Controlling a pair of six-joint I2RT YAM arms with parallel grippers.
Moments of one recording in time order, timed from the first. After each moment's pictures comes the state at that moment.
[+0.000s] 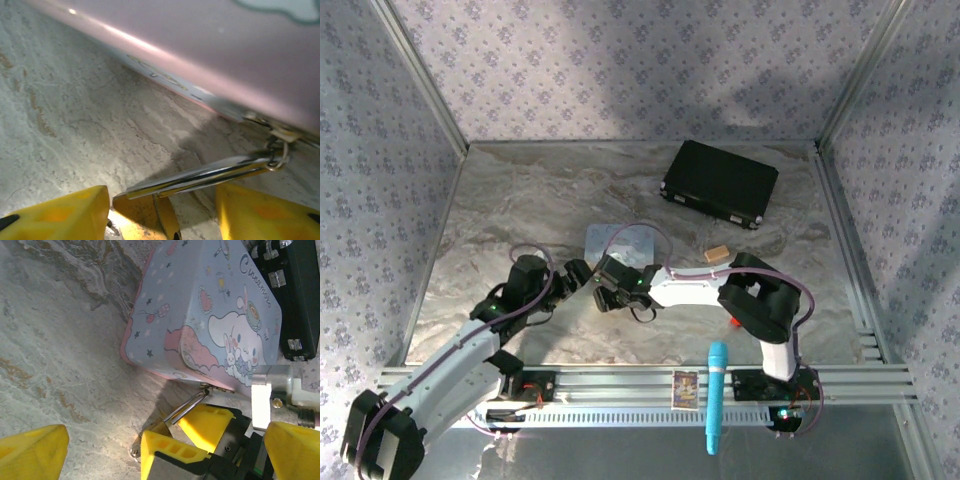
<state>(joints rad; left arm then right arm) -0.51 0.77 0.37 -0.28 0.12 -1.06 1.10 1.90 1.14 -0.26 0.14 0.63</state>
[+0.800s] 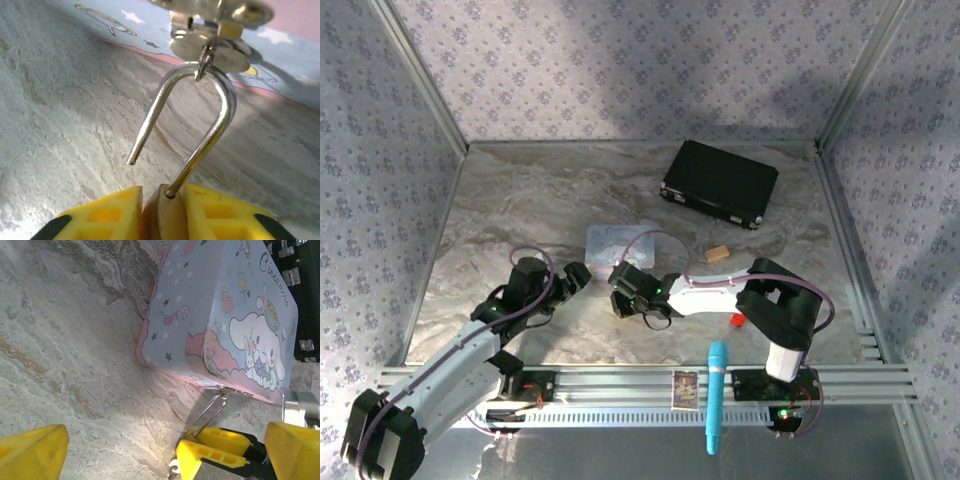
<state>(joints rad) -0.51 0.77 0.35 -0.28 0.11 -1.06 1.08 1.77 0.92 -0.11 0.07 0.72</state>
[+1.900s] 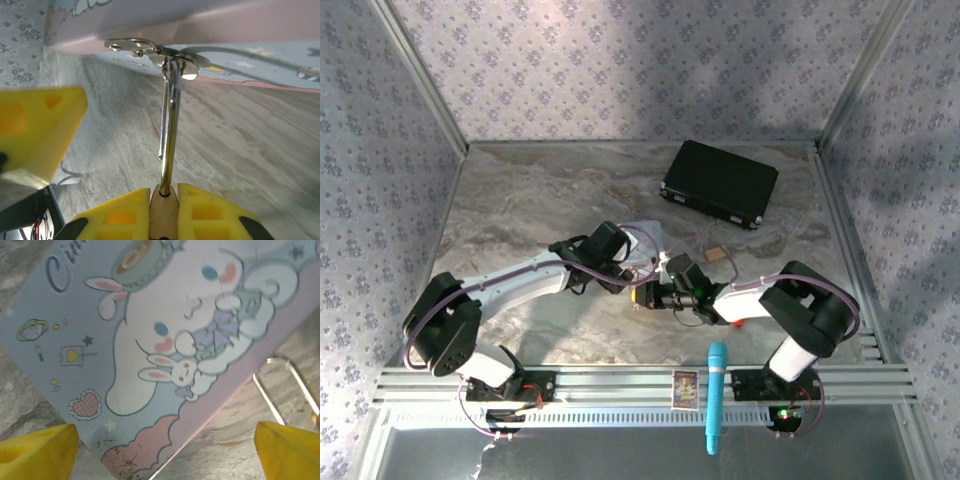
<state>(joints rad) -0.84 1.47 0.94 -0.51 -0.24 0.04 0.83 1.61 0.49 0.51 -0.34 0.83</state>
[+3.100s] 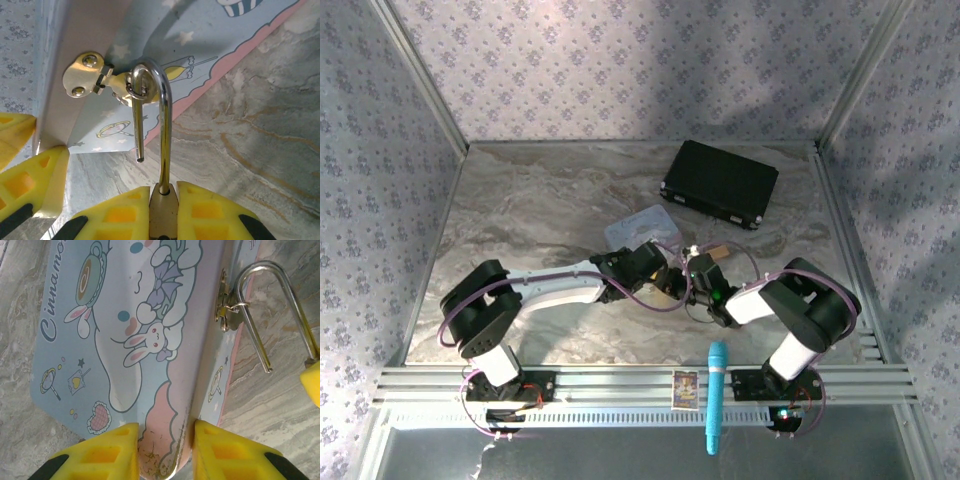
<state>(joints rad) -1.03 1.67 1.01 -0.40 -0.56 0.09 0.70 1.63 0.38 0.74 -0.22 1.07</state>
